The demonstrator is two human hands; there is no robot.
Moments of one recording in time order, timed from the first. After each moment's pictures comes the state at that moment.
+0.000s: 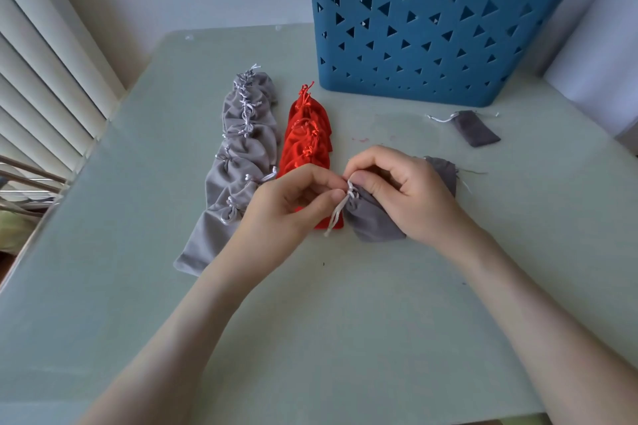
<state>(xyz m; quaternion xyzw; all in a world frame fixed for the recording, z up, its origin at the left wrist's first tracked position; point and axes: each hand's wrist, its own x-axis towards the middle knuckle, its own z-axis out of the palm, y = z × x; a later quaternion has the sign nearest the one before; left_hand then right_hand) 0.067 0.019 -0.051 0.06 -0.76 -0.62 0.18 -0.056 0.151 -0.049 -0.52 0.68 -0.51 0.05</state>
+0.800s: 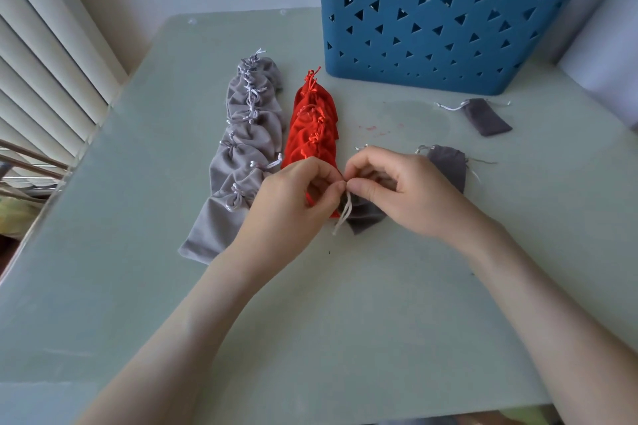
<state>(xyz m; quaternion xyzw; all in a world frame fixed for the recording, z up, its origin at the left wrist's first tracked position) 0.065 0.021 -0.061 0.12 -0.88 -0.38 0.26 -0.052 0.150 -0.054 -0.50 0.72 -0.46 0.14</state>
